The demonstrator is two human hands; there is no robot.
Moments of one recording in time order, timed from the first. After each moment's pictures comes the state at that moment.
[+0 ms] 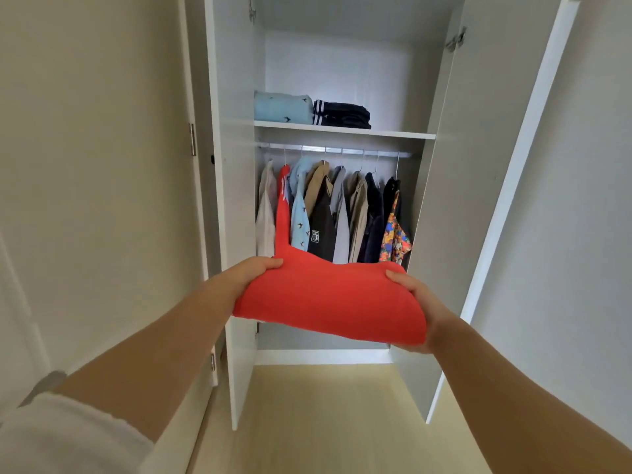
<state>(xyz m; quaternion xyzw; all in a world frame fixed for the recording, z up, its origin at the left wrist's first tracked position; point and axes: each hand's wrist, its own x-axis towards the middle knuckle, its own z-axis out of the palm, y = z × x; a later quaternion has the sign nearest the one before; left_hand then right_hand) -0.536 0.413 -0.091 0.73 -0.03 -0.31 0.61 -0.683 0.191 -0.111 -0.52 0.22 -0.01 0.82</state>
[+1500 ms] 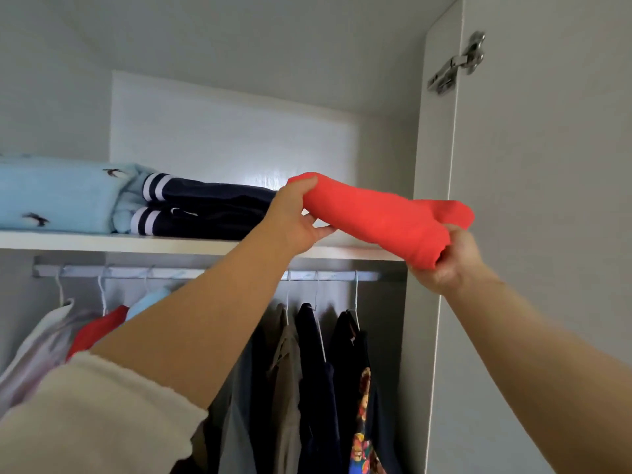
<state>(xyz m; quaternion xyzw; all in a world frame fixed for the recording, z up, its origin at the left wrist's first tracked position) 0.006 -0.202 0.144 0.35 -0.25 -0.22 0.87 -0.102 -0.354 0.116 -0.35 0.03 -0.36 0.87</state>
